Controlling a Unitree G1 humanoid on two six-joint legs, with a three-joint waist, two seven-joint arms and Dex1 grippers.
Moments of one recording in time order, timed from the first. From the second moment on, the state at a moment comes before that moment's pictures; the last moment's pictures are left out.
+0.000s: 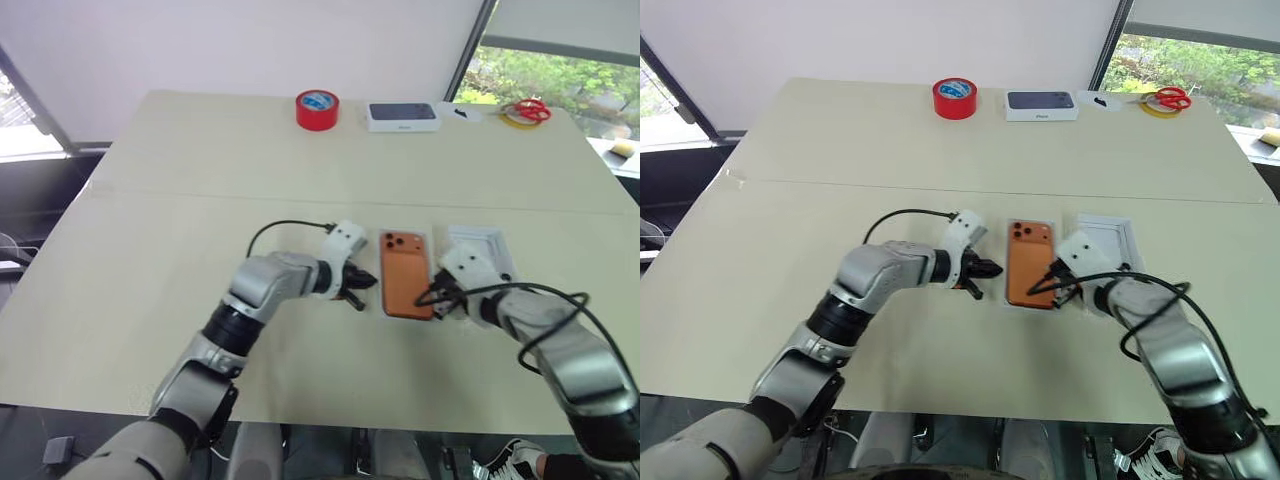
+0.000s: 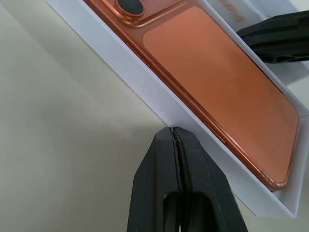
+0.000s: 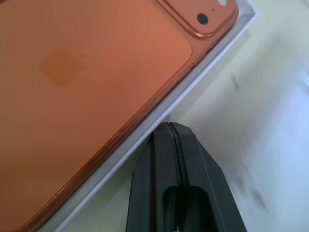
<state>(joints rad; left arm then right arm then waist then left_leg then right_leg) -0.74 0.09 -0.37 0.16 -0.40 1.02 -0.55 -0.11 -0.74 0.01 -0.52 0.11 1.00 0.52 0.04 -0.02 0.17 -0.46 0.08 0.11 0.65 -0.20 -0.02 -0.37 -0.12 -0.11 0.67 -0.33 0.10</state>
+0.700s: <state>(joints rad) -0.74 0.11 -0.33 0.11 -0.41 1.04 -0.66 0.09 -0.88 -0.31 -0.65 0.26 1.04 0.70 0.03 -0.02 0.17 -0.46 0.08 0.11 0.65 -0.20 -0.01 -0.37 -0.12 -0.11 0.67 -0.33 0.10</state>
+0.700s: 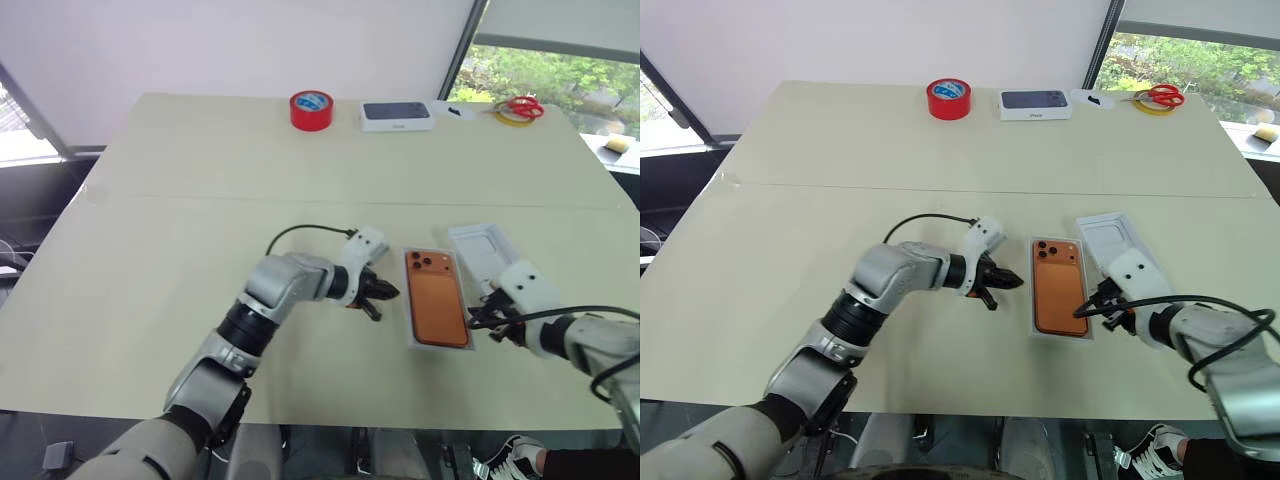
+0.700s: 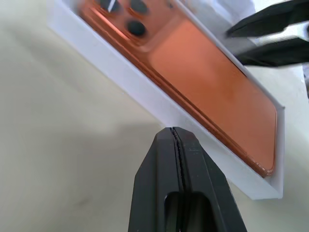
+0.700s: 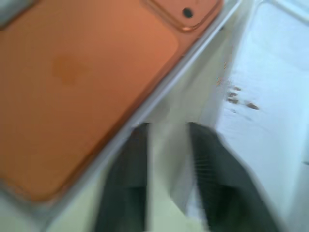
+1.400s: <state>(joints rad) -0.55 0.42 -0.35 -0.11 -0.38 0.65 -1.00 -0.32 -0.90 -0.18 -0.24 0.36 1.29 0.64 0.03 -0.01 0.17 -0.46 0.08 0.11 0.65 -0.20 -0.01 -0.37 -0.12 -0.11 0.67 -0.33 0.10</state>
